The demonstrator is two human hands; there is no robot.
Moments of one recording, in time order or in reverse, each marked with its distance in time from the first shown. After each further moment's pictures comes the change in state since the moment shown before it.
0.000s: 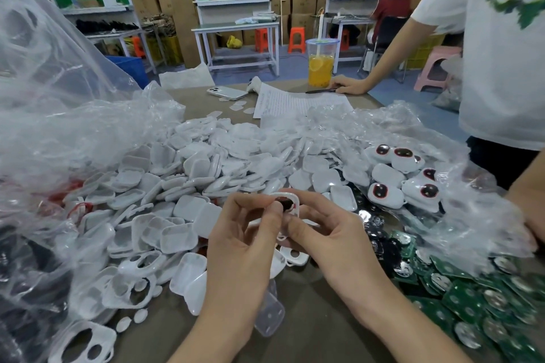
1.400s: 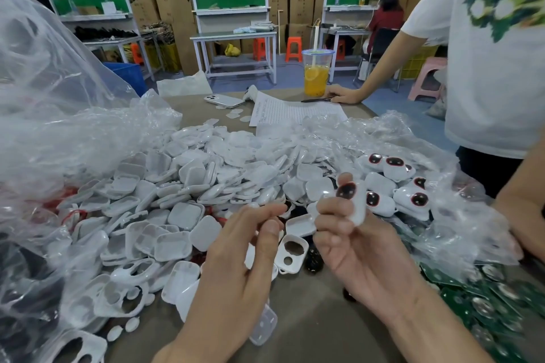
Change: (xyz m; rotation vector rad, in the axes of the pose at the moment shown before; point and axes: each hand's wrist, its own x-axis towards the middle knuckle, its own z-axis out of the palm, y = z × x) left_hand -0.007 -0.002 -0.019 0.580 -0.209 0.302; right_hand 0.004 -0.009 -0.035 1.009 -0.258 0.114
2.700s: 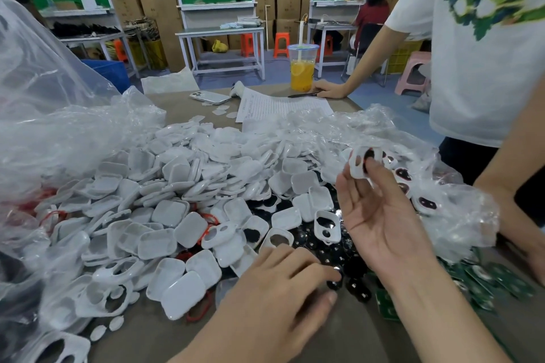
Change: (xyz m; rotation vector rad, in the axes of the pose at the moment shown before) left_hand -0.016 0.009 0.023 0.442 -0.507 0.432; right_hand -0.001 -0.034 0.008 -0.088 0.396 -0.342
